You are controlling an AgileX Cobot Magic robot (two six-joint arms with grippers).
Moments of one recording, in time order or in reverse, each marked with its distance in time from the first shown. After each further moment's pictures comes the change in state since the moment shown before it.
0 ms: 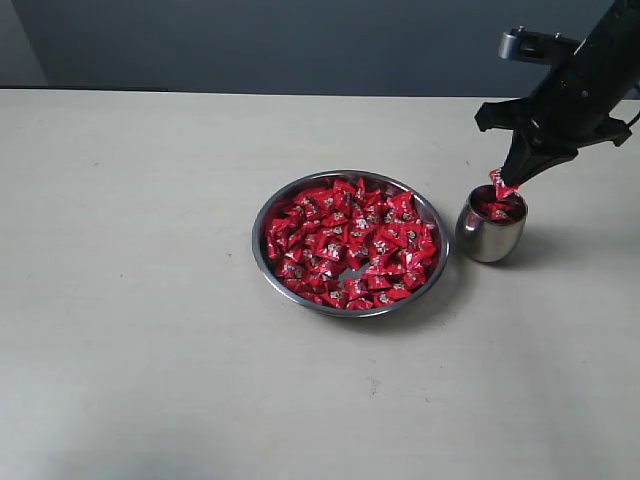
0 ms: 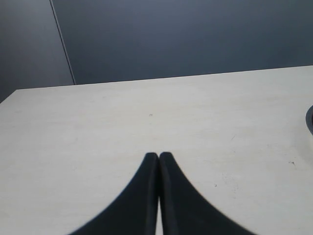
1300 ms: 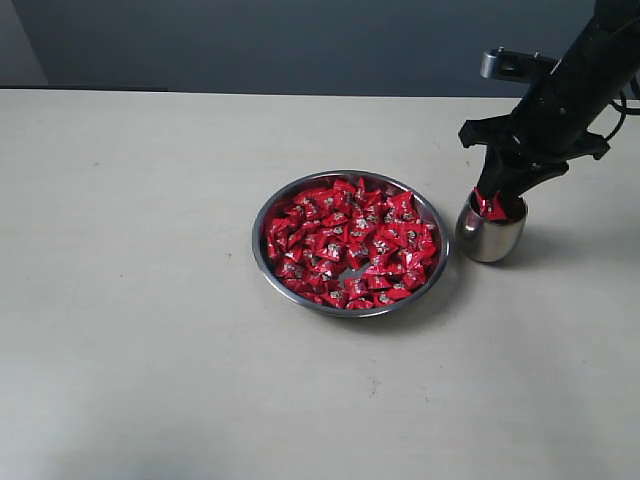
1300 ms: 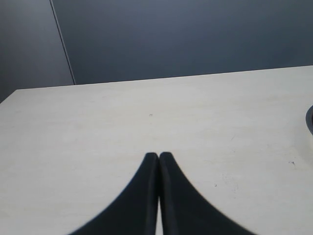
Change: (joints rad) left arm 0.000 0.000 0.000 0.000 0.000 0.000; right arm 0.026 0.052 0.002 0.003 -0.026 0.000
